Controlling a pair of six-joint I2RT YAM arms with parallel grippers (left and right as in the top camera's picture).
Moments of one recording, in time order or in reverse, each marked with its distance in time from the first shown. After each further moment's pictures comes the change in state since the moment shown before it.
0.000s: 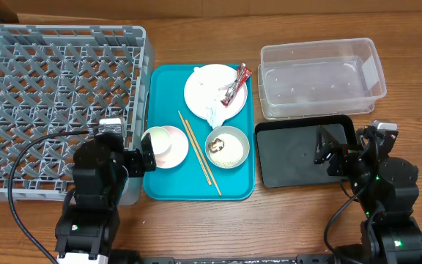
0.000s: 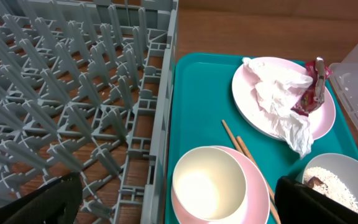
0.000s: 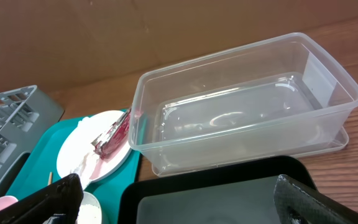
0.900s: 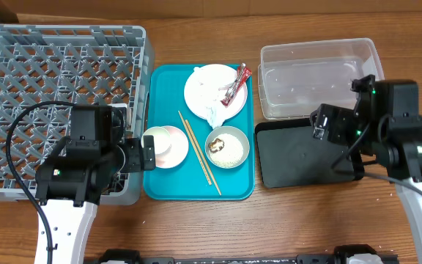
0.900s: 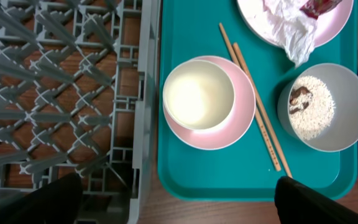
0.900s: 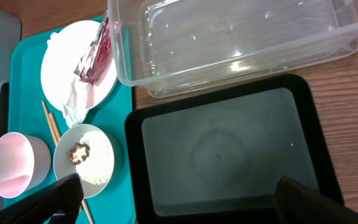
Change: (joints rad) left arm 0.000 0.355 0.476 -0.637 0.072 -0.005; right arm 0.000 0.605 0.689 -0.698 -0.069 0.000
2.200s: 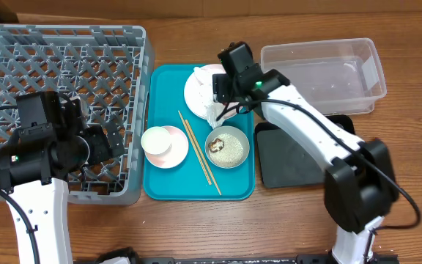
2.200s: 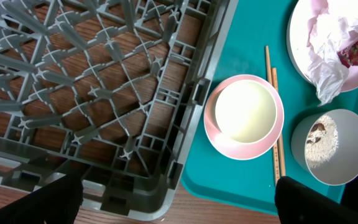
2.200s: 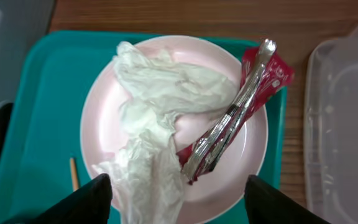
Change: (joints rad) left arm 0.306 0.105 0.146 -0.112 0.105 0.000; right arm 0.491 0.822 0.364 0.454 0.249 0.187
